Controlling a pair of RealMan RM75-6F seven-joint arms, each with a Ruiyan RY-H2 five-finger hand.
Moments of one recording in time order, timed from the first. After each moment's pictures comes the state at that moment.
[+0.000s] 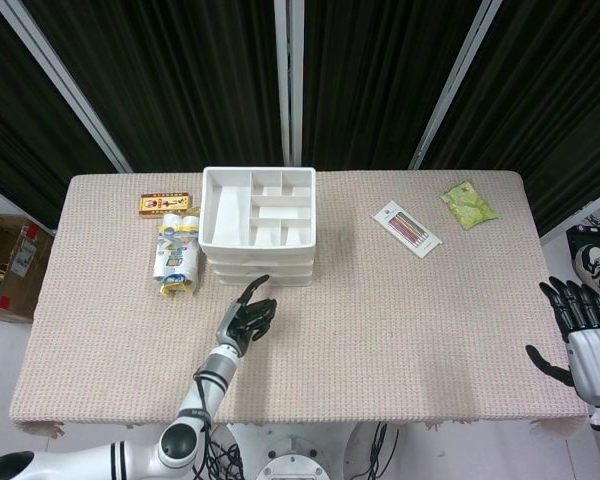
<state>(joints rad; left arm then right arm) -0.48 -1.92 -0.49 -1.73 0.65 0.93 -0.56 0.05 -1.07 0.04 -1.59 -1.61 1.59 0.07</state>
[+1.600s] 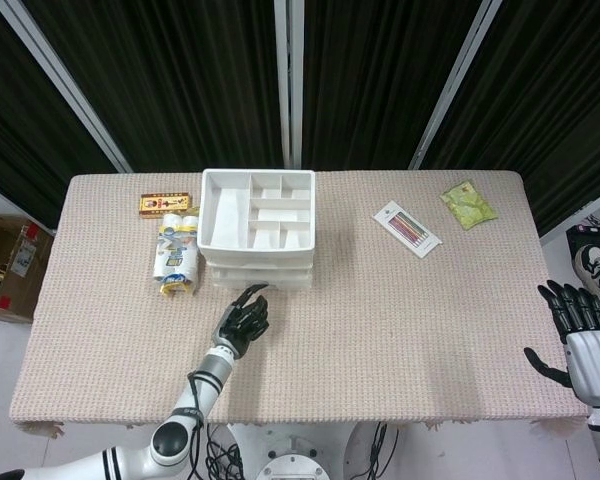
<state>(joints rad) -0.38 -1.94 -0.54 -1.71 0.70 0.79 -0.79 0.05 -1.09 0.04 -1.56 -1.60 1.57 0.10</state>
